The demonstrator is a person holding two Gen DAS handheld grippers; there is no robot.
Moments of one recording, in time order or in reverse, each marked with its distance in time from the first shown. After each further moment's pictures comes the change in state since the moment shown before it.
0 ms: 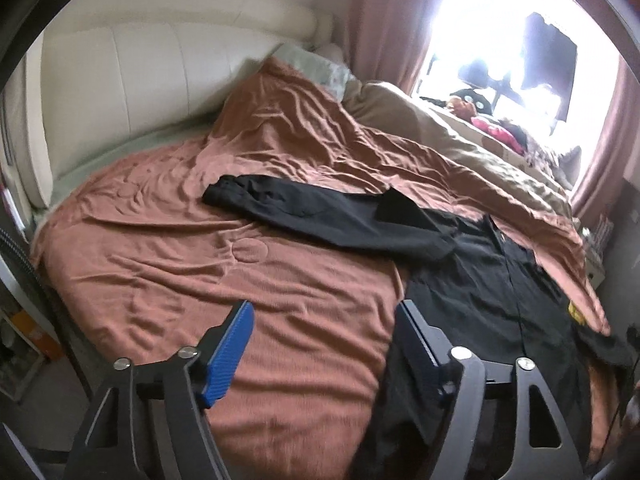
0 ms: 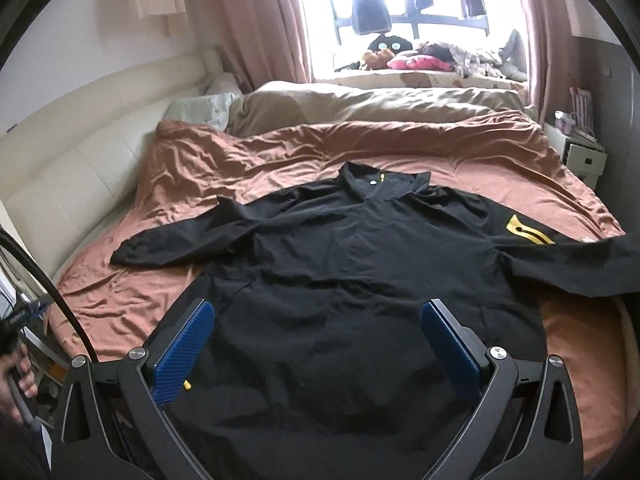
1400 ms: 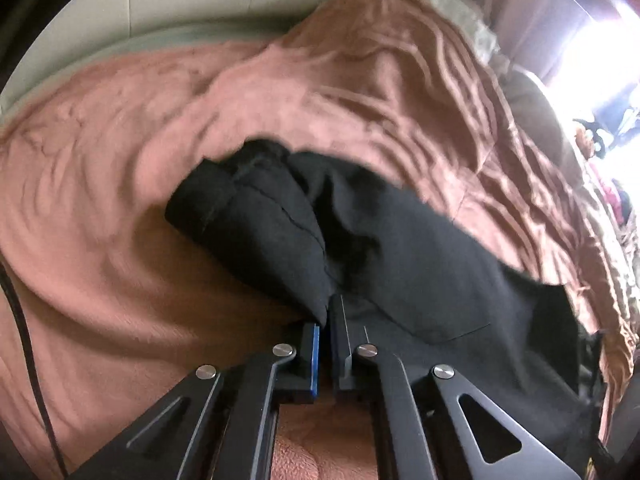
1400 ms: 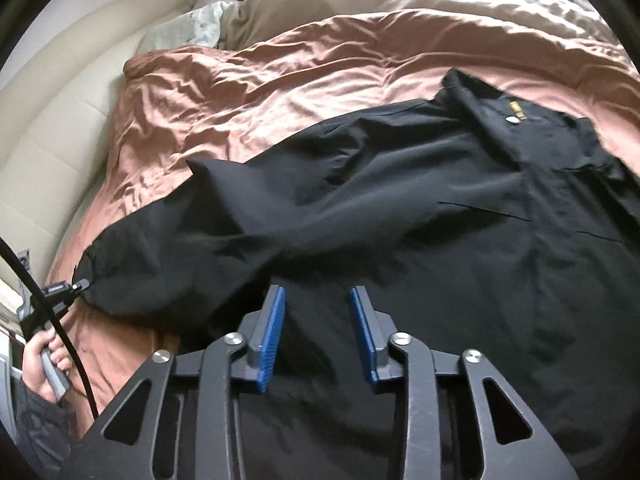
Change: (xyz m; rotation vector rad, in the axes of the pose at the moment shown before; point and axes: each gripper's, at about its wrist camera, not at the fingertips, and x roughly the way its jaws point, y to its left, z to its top) left arm 0.292 0.123 0.123 -0.316 0.179 0.173; right arm 0.353 0.054 0.123 0.069 0.326 0.117
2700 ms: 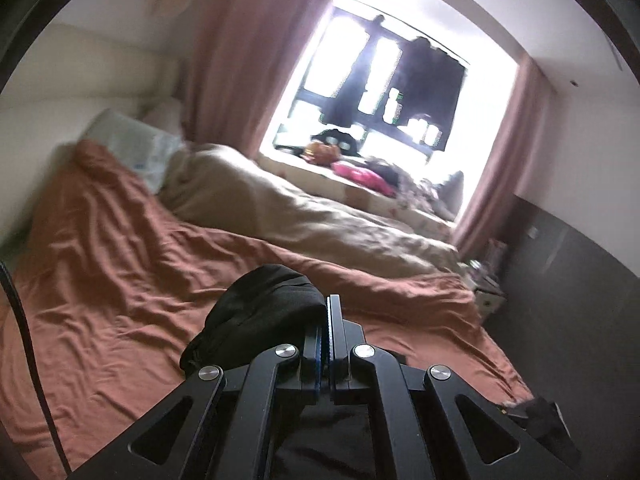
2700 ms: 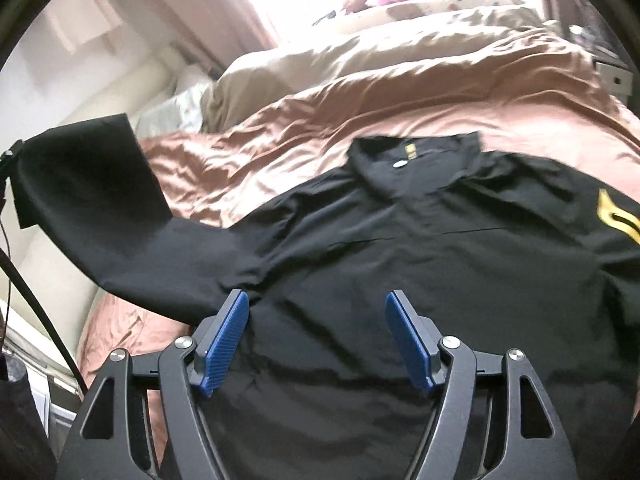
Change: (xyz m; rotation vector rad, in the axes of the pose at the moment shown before) left arm -0.269 -0.342 -0.037 0.541 -0.242 -0.671; right arm -0.154 -0.087 -0.052 0.182 -0.215 0.028
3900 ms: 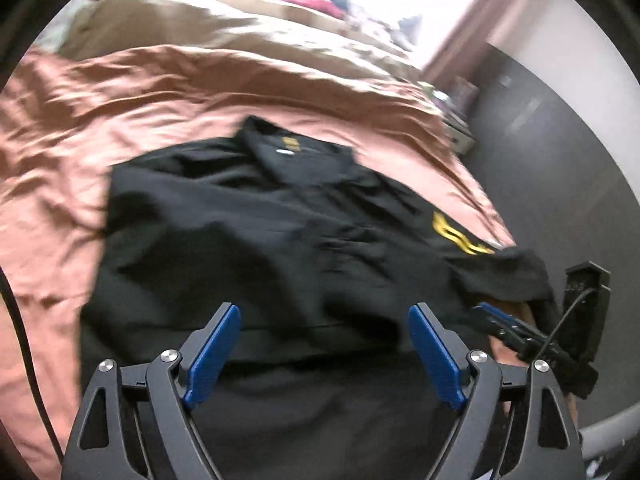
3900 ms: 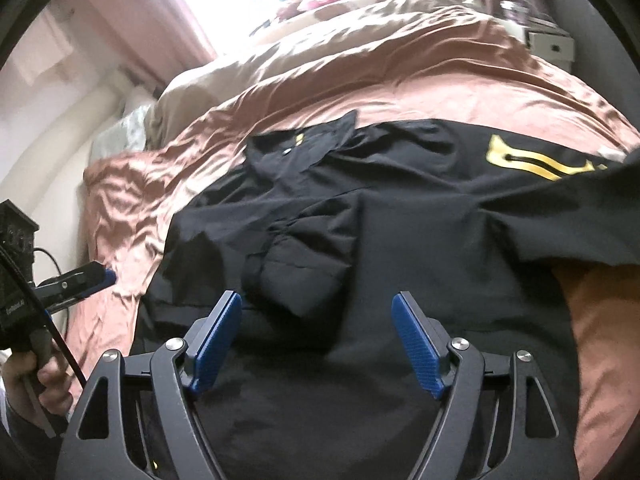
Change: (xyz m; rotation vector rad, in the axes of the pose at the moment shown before) left arm 0.102 -0.044 -0.196 0.046 0.578 -0.117; right arm -0.053 -0.072 -0.047 0.084 0.007 -0.114
